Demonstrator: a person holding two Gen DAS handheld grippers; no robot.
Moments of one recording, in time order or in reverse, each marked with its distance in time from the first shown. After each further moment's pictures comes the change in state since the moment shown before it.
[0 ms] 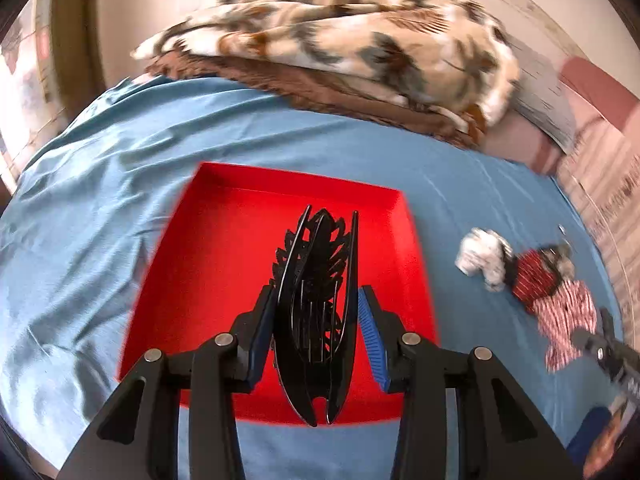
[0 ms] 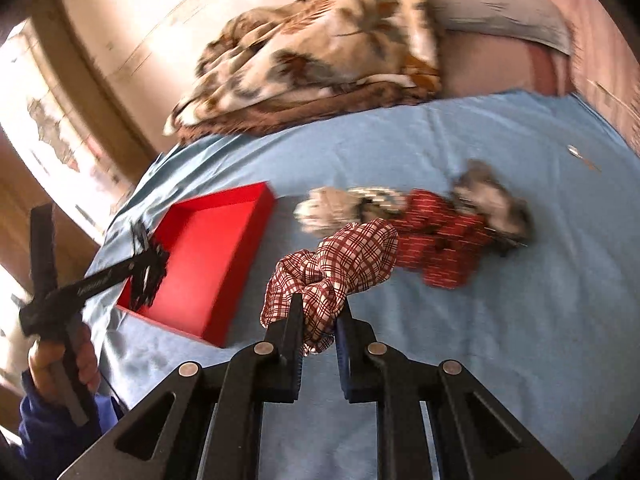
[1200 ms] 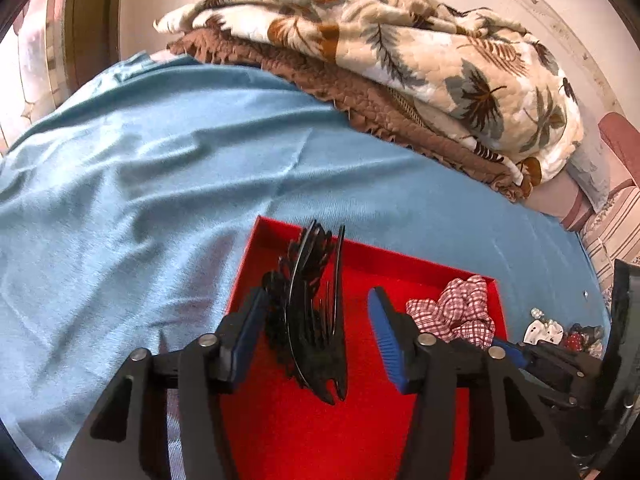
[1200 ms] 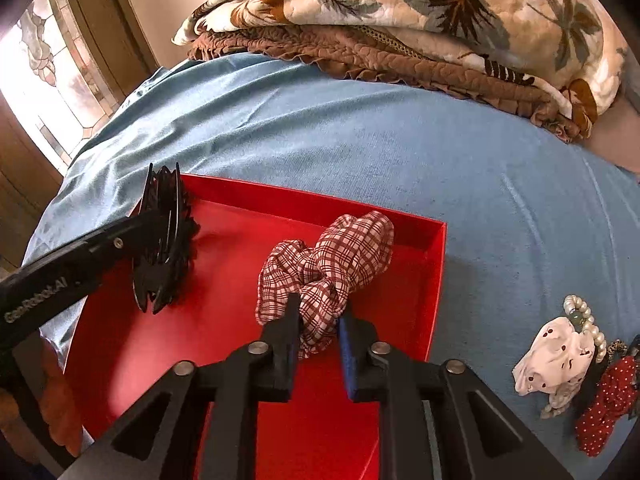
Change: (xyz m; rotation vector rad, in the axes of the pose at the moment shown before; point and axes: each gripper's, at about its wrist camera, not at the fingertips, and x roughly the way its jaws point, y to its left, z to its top) left arm 0.076 0.086 0.069 -0.115 -0.017 -0.035; right arm 0.215 0.137 0.084 -0.205 0.192 -0.111
